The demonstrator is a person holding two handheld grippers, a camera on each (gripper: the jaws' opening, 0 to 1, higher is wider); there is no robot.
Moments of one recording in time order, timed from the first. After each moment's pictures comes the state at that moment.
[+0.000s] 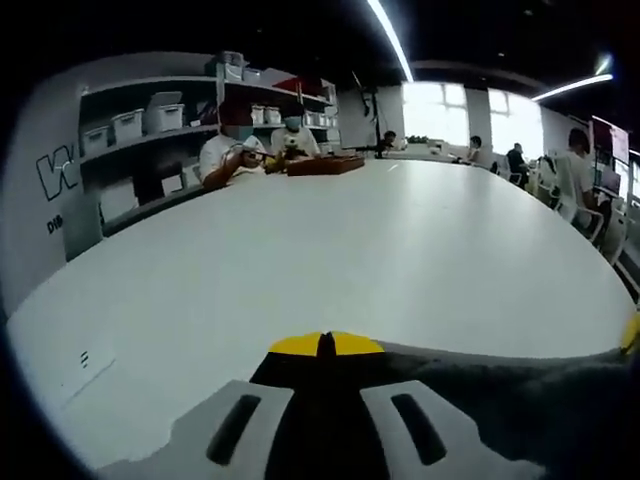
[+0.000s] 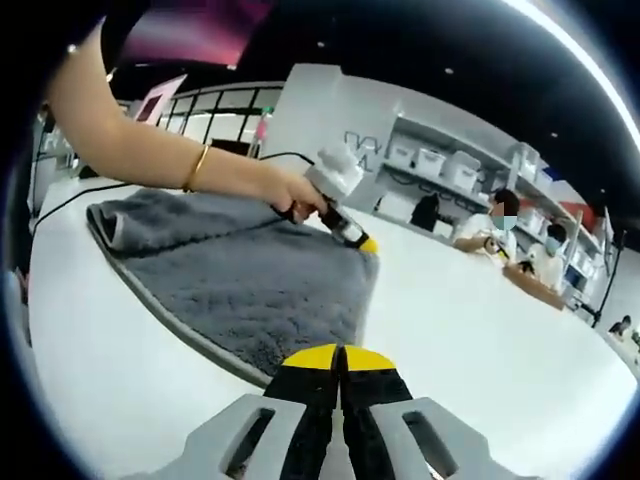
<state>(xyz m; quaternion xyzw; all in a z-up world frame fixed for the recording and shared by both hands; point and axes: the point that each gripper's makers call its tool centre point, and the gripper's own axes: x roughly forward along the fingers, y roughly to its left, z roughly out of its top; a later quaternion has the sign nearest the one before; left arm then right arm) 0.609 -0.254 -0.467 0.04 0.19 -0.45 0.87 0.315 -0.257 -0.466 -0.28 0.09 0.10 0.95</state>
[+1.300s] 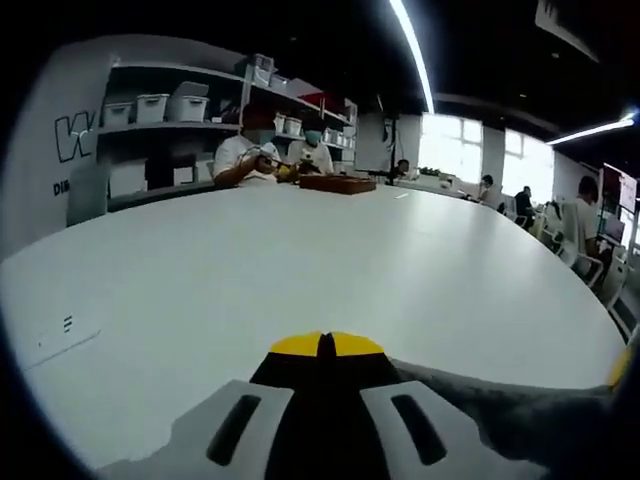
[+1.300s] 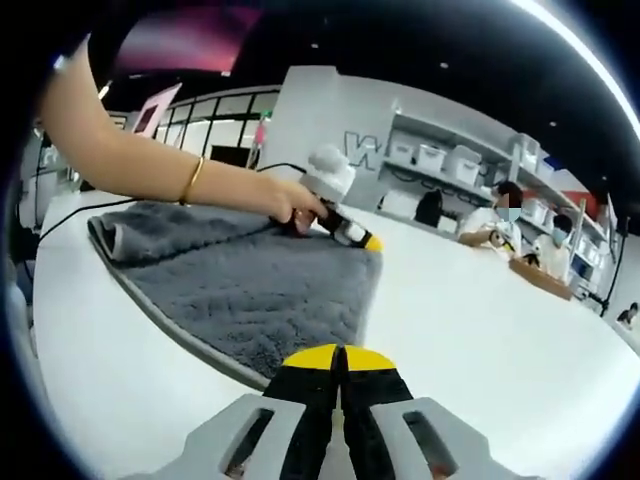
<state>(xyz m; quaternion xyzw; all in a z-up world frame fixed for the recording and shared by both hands) 0.593 -0.261 -0.482 0.05 0.18 -0.45 0.87 0.316 -0.260 -0.482 -0.15 0.13 0.12 0.97</state>
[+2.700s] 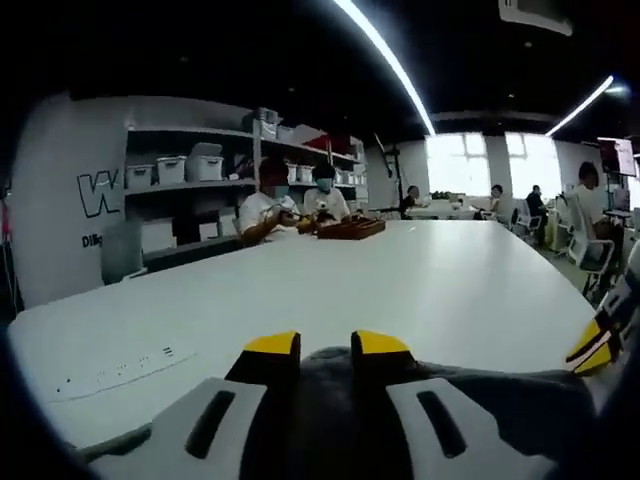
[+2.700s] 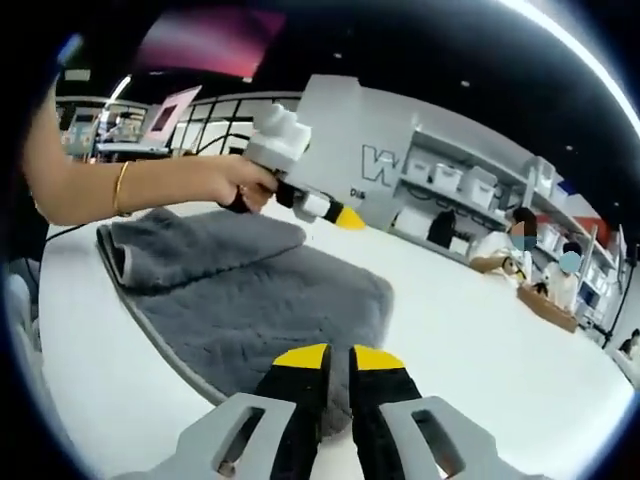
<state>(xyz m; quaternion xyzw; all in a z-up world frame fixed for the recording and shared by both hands) 0.524 -0.170 -0.394 0.07 0.05 -0.42 0.90 0.328 -0.233 -0.451 -0.18 0.10 0.16 0.97</state>
